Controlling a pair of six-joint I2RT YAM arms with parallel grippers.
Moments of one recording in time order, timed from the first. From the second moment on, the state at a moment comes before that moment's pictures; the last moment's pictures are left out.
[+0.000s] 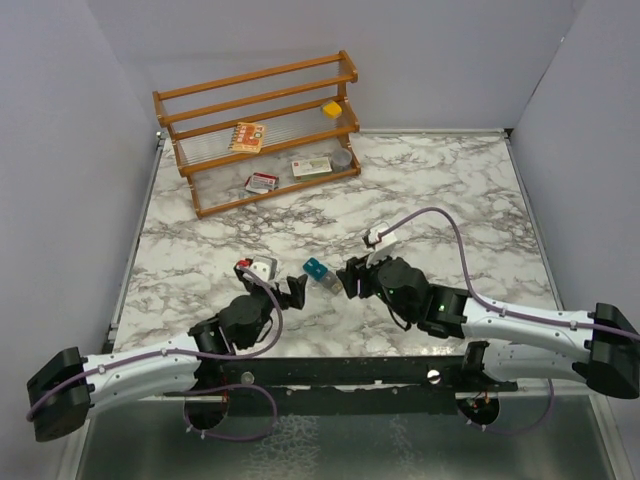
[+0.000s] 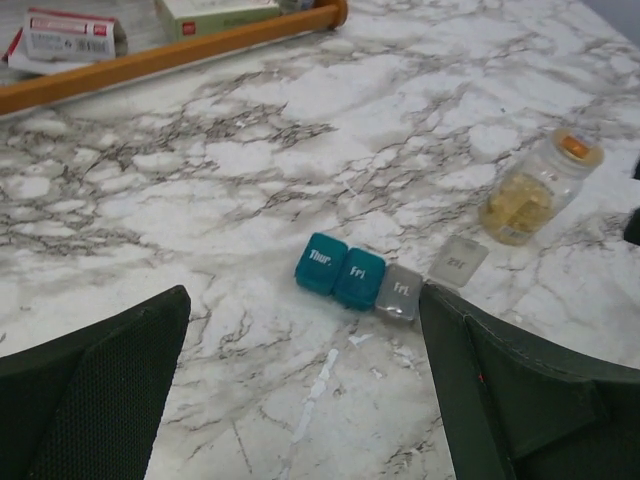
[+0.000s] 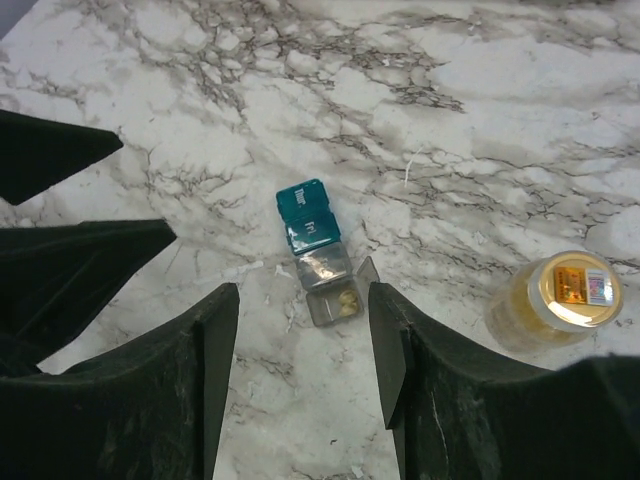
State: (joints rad) left arm -1.14 0.67 0.16 0.40 -0.72 -0.26; right arm 1.15 1.08 0.64 0.07 0.52 0.34
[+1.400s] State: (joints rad) left arm -0.84 0.95 0.11 0.58 -0.40 -0.40; right arm 0.96 1.39 0.55 0.36 0.26 0.35
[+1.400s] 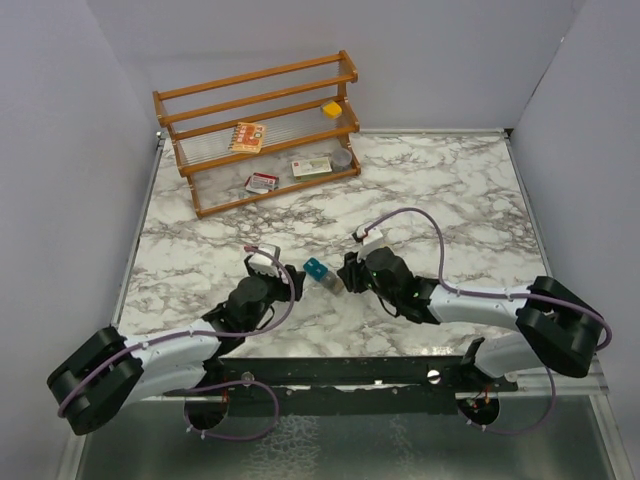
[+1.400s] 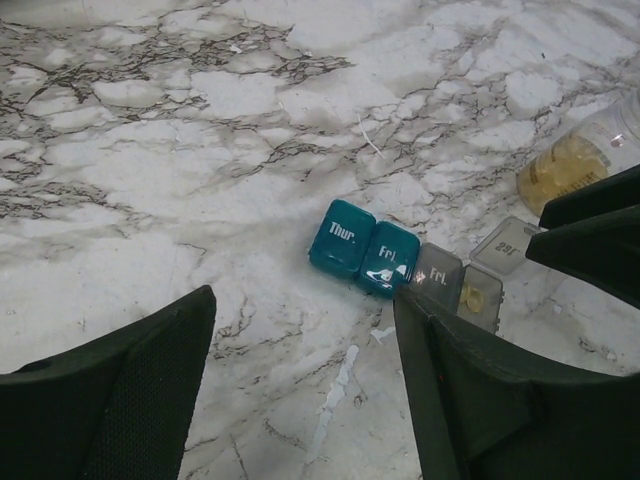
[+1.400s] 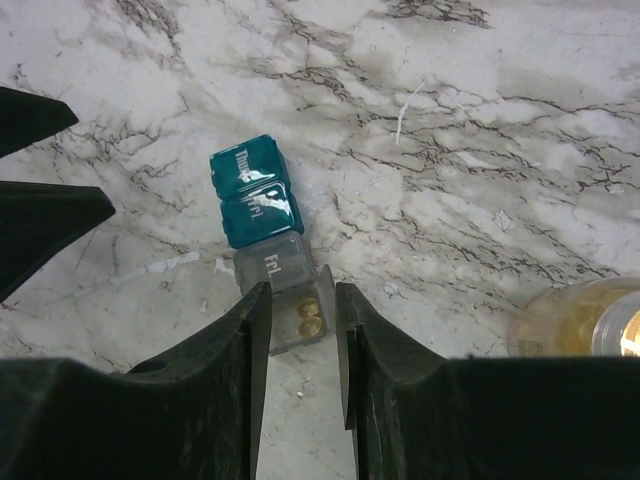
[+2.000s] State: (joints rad) left arm -0.84 1.30 0.33 0.74 -0.19 -0.29; right arm 0.95 1.28 0.52 0.35 0.32 0.35
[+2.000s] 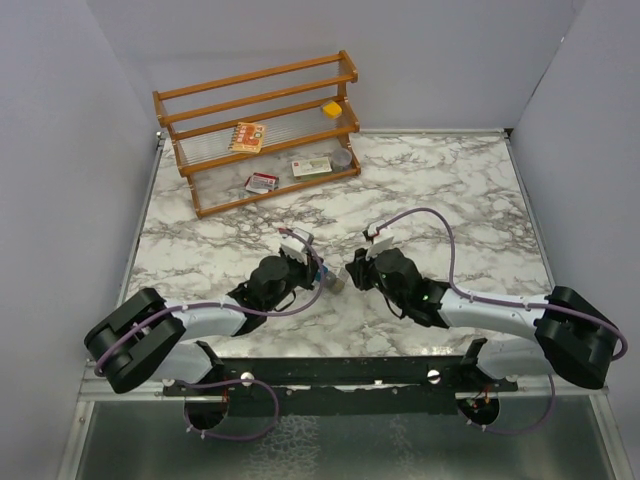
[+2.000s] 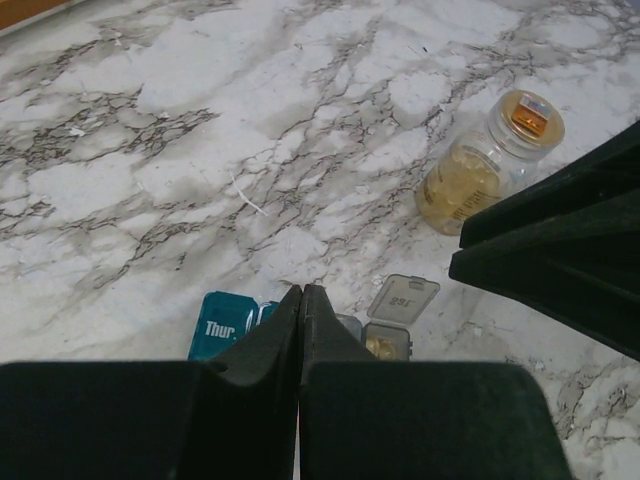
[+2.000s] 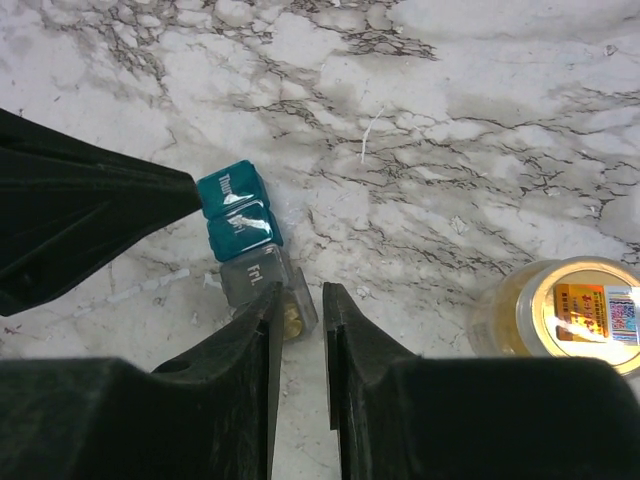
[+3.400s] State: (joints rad) left arm -0.84 1.45 0.32 0.69 -0.03 -0.36; right arm 0.95 1.34 0.52 0.31 0.37 0.36
